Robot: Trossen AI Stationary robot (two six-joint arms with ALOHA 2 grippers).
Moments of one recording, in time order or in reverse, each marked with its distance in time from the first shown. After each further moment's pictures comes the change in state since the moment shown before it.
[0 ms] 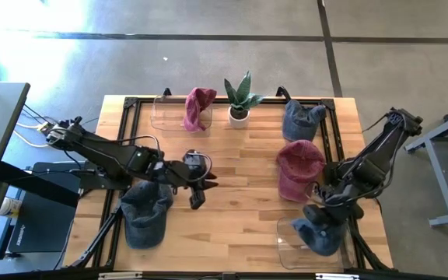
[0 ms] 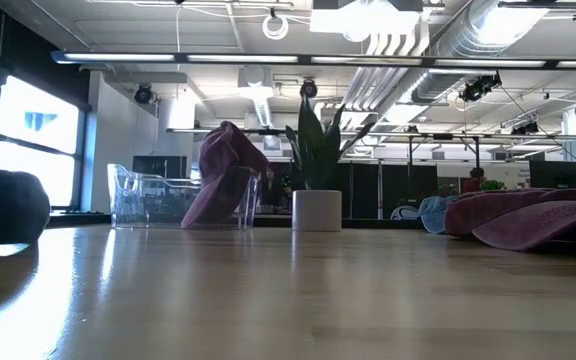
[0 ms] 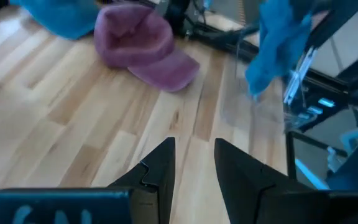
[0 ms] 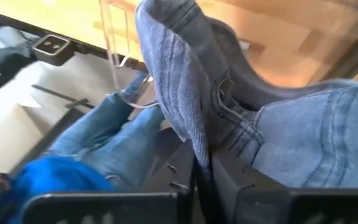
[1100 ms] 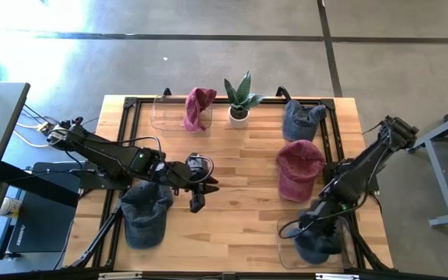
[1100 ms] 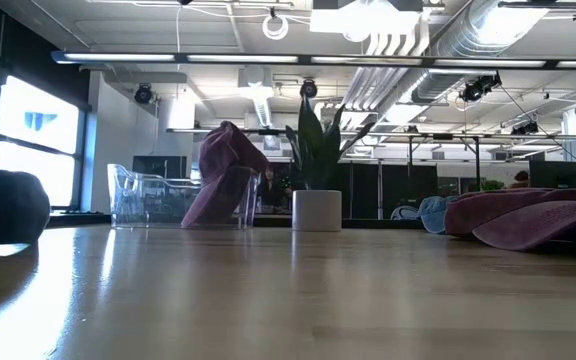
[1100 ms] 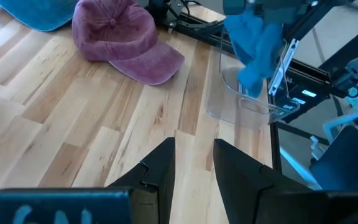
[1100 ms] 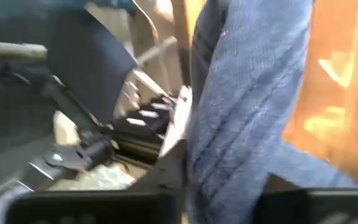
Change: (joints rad) left arm 0.000 0.013 -0.002 0.038 0.064 0.010; right arm -0.048 0.222 -0.001 0.059 -0.245 -1.225
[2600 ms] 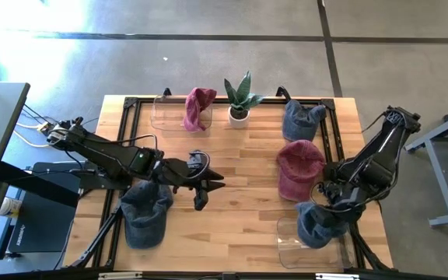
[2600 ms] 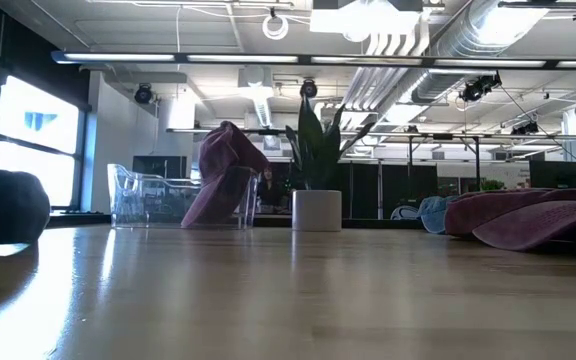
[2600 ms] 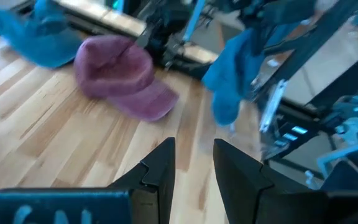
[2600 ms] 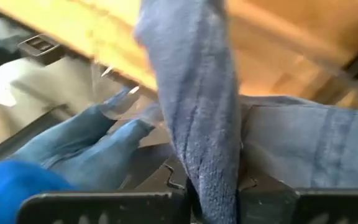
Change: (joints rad) left arm 0.001 -0.001 -0.002 0.144 -0.062 0.021; right arm 0.127 -0.252 0.000 -0.148 0.368 1.121
